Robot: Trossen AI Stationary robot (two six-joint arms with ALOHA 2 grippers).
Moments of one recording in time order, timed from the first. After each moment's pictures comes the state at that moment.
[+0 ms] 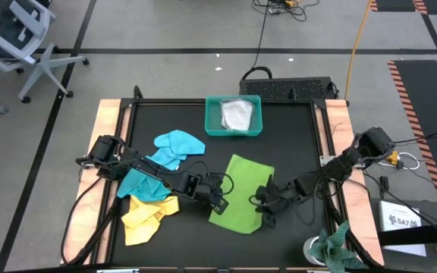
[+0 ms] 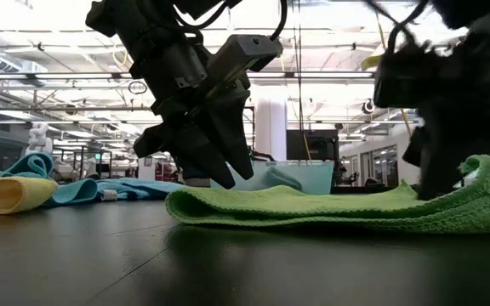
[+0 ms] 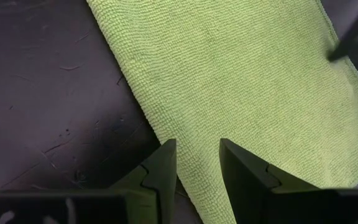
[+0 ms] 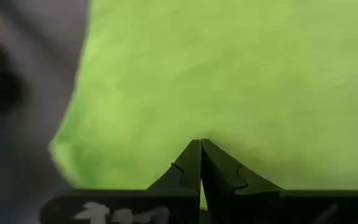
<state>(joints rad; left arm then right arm) -0.28 1.91 1.19 -0.28 -0.19 -1.05 0.46 1.55 0.59 0.05 0.06 0.83</state>
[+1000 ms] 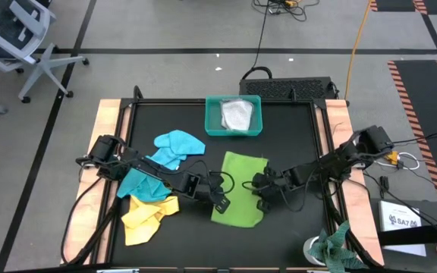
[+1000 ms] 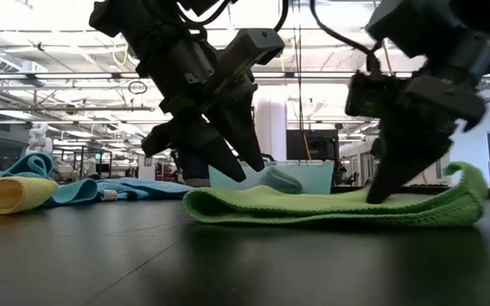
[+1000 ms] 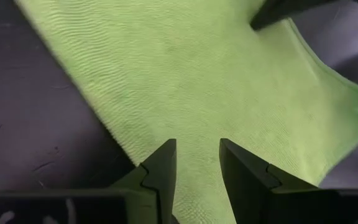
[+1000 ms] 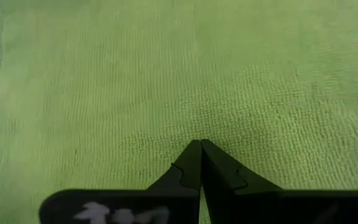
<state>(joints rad) -0.28 1.91 1.19 -0.23 -0.21 -1.05 0.29 1.55 0.59 -0.01 0.13 0.57</state>
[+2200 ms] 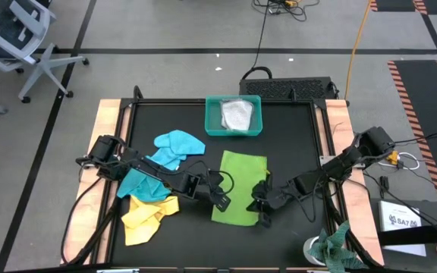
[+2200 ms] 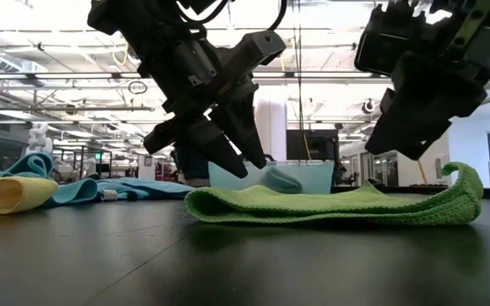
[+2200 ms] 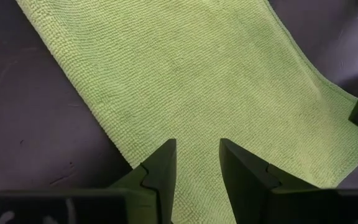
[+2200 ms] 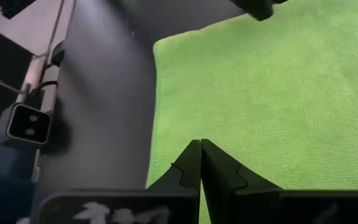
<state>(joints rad) -0.28 1.91 1.19 -0.23 -0.29 -1.05 0.45 1.54 0.59 0.27 0.13 0.72</state>
